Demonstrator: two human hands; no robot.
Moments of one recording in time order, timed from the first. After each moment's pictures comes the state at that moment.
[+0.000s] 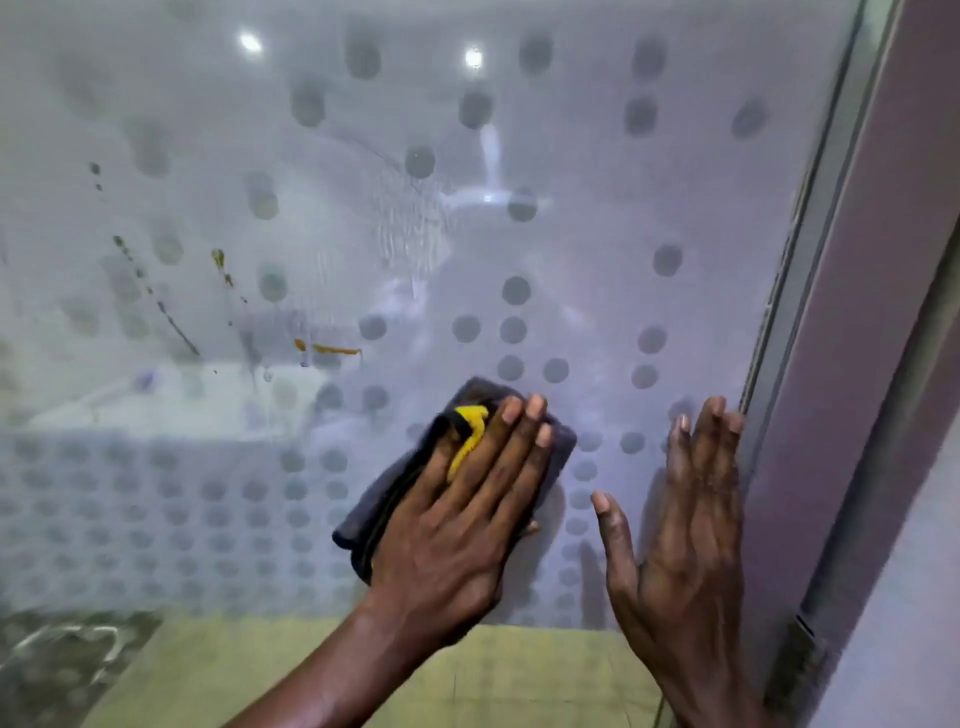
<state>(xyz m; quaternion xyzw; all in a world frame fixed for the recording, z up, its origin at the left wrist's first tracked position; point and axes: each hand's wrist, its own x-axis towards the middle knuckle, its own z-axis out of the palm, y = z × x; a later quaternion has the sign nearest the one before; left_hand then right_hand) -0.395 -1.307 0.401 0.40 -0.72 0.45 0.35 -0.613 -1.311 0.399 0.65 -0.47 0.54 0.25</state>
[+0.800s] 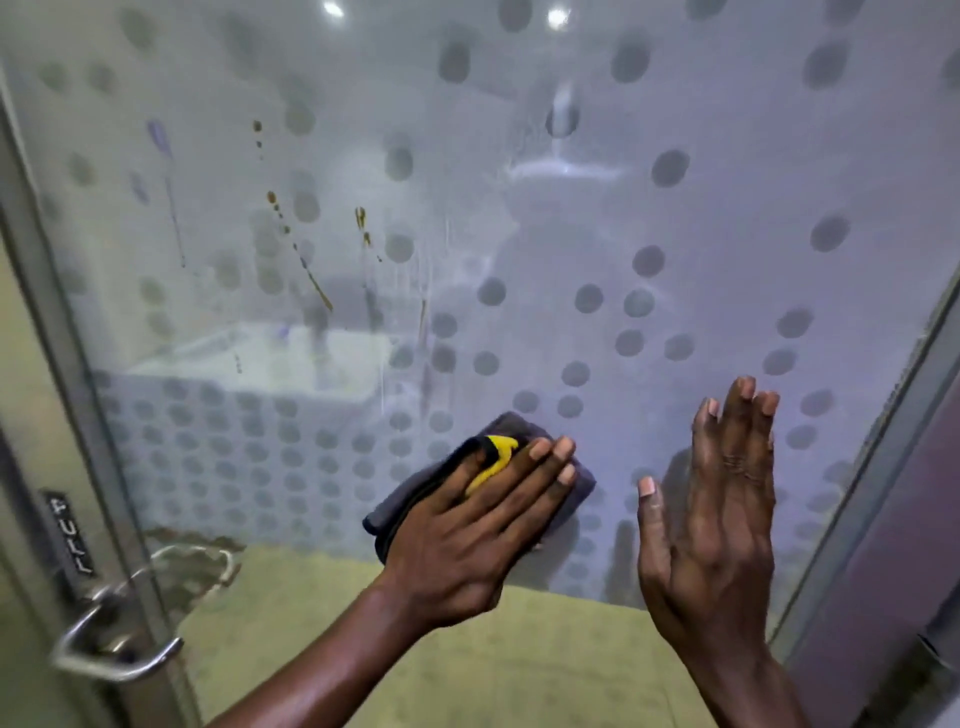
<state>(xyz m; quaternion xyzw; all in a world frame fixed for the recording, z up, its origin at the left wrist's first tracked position) -0.313 -1.298 0.350 0.39 -0.75 0.45 0.29 -0.556 -1.314 0.388 0.69 -0.42 0.54 0.24</state>
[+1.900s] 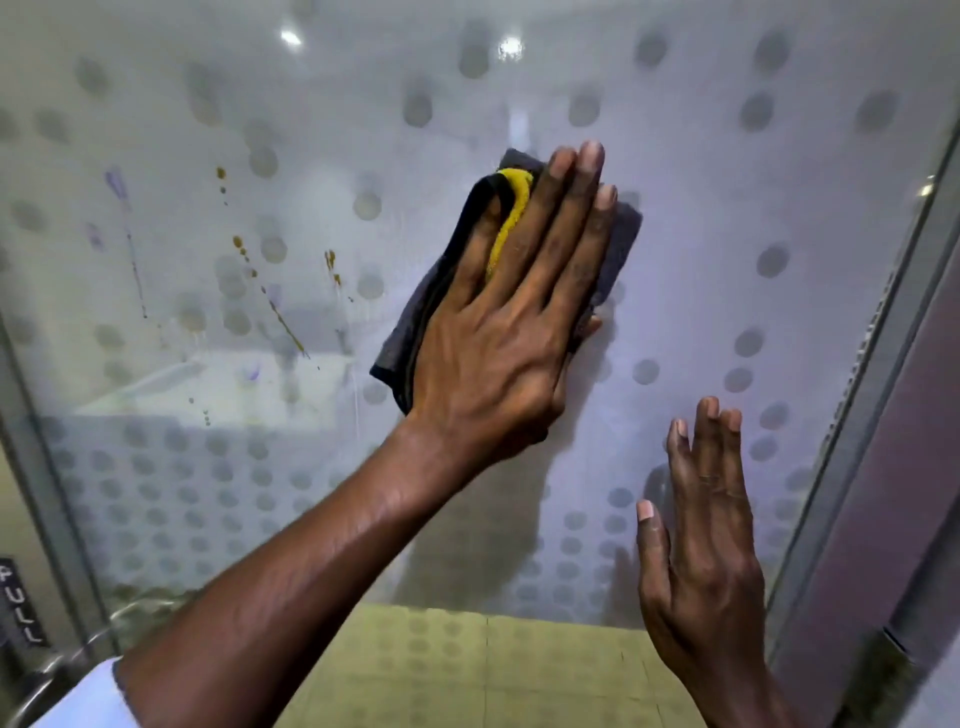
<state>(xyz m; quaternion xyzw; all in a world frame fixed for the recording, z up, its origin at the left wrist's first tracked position) -0.356 -1.318 0.550 0.37 -0.68 0.45 0.44 -0.564 -1.306 0.394 0.70 -0.42 0.54 0.21</state>
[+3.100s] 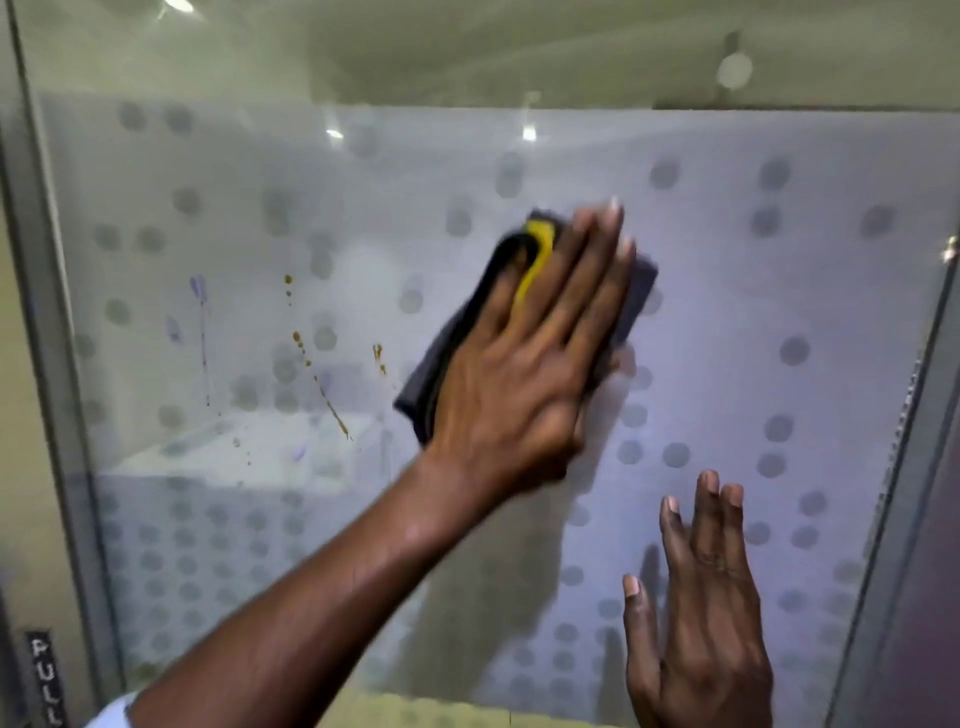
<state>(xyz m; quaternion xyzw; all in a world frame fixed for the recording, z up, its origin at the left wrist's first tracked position) -0.344 -1.307 0.590 0.37 -0.67 0.49 0.42 -0.524 -1.307 0.402 0.66 -0.42 0.55 0.31</state>
